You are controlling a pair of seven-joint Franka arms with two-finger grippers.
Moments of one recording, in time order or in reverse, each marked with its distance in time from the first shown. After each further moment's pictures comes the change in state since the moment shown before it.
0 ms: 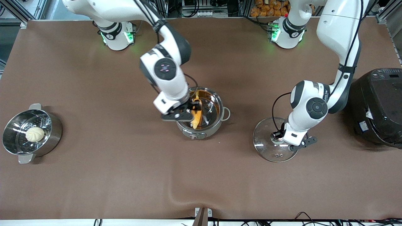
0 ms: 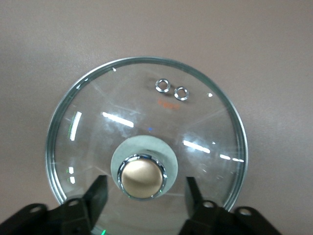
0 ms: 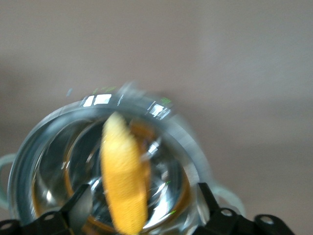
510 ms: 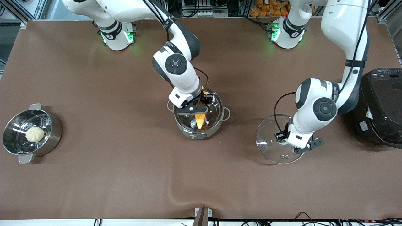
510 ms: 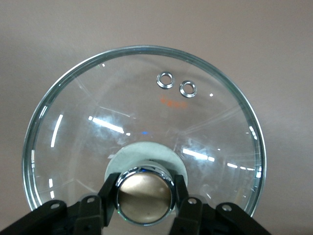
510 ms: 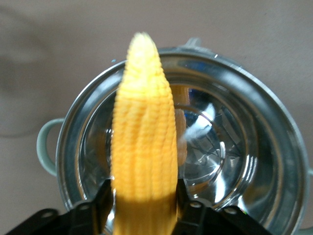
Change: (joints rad) left arm -0.004 -0.012 0.000 0.062 0.000 -0.100 -0.001; right arm 0.079 0.063 0.064 -0.032 0.068 0.137 0.000
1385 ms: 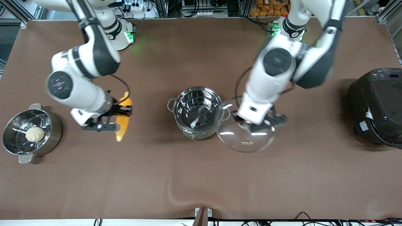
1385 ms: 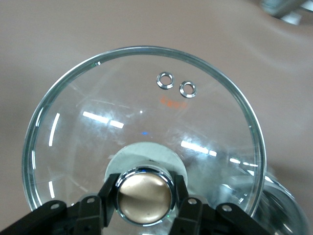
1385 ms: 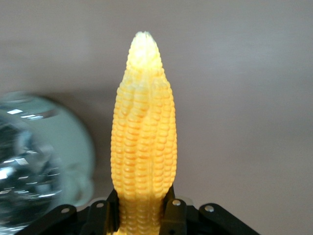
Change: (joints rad) left arm -0.206 -0.023 0.006 0.430 0.004 -0.440 -0.187; right arm -0.373 -0.264 0.009 -0.109 -0.001 -0.338 -0.322
